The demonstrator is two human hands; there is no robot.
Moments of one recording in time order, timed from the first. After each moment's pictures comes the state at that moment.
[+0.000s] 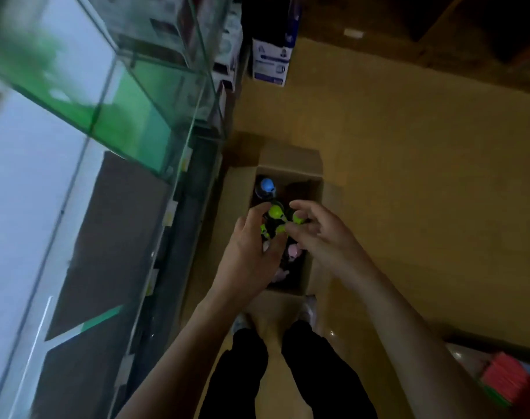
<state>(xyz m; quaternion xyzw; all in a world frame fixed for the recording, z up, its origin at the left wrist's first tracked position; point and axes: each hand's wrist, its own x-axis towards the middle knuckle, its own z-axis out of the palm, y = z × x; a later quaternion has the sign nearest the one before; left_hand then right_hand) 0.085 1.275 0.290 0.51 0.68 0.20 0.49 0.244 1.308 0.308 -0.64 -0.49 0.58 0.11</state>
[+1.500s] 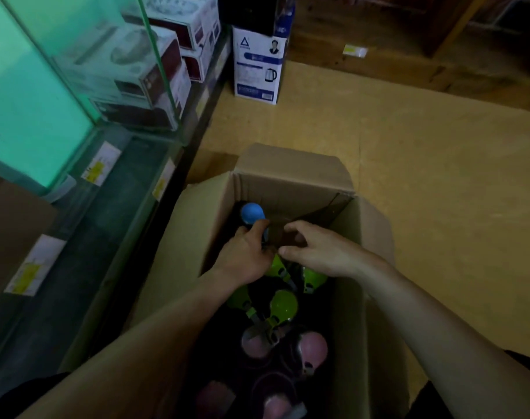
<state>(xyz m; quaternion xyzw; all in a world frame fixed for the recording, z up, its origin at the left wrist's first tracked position) 0.119 1.405 -0.176 0.65 0.64 0.06 0.40 0.285 1.419 -0.114 -0.61 -0.66 0.44 -0.07</state>
